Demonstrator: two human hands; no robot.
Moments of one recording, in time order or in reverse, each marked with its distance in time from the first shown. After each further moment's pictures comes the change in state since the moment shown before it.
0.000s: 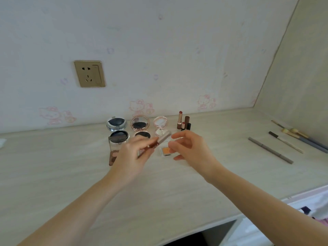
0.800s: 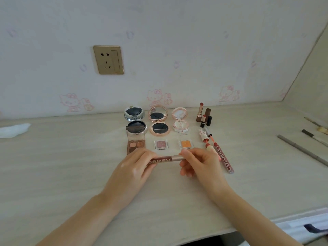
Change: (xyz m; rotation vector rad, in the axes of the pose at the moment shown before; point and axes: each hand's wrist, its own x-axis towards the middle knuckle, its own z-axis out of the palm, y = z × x) left_hand -0.059 -0.021 -0.025 0.446 -0.030 0.174; right_hand -0.015 0.046 0.041 0.129 0.032 0.067
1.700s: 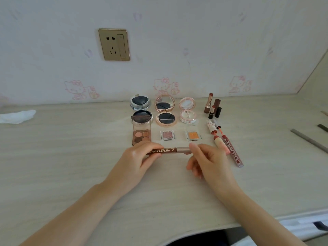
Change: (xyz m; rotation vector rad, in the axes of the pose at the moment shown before) left_hand -0.003 -0.011 0.001 -0.275 -0.082 -0.201; right_hand -0.008 0.006 0.003 -0.117 -0.031 -0.044
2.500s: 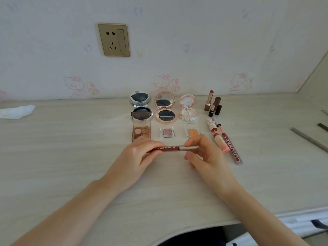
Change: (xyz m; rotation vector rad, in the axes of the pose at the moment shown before) left_hand 0.001 0.000 -0.001 0.001 -0.008 0.047; right_hand 0.000 0.001 -0.002 0.019 -0.105 -0.132
